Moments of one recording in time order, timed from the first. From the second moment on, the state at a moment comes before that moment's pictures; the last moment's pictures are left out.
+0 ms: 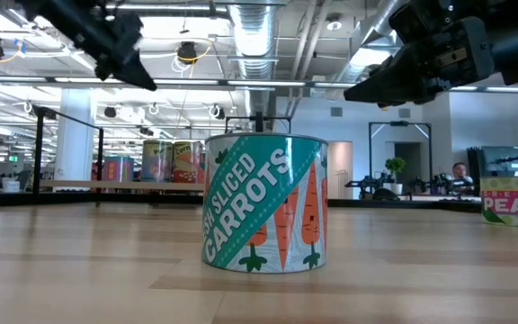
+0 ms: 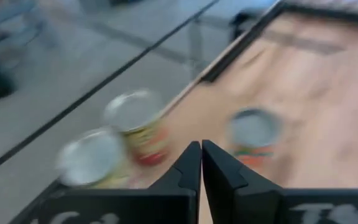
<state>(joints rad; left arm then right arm) 0.67 0.78 0.71 -0.41 -0.07 0.09 0.16 1.22 0.37 0.58 0.10 -0.11</state>
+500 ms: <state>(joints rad) 0.19 0.54 0.30 0.16 -0.06 0.03 0.25 1.22 0.51 0.33 0.22 -0.09</state>
